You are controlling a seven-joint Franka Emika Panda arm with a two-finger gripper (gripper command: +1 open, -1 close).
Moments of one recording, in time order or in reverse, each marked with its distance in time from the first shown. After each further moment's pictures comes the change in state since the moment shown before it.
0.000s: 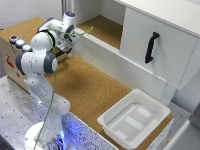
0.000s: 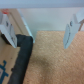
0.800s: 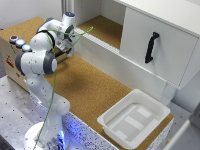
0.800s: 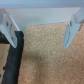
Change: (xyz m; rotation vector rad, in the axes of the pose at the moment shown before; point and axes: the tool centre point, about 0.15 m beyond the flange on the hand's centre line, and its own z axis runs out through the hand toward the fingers) arm -0.009 0.016 0.023 -0.016 -0.030 0.203
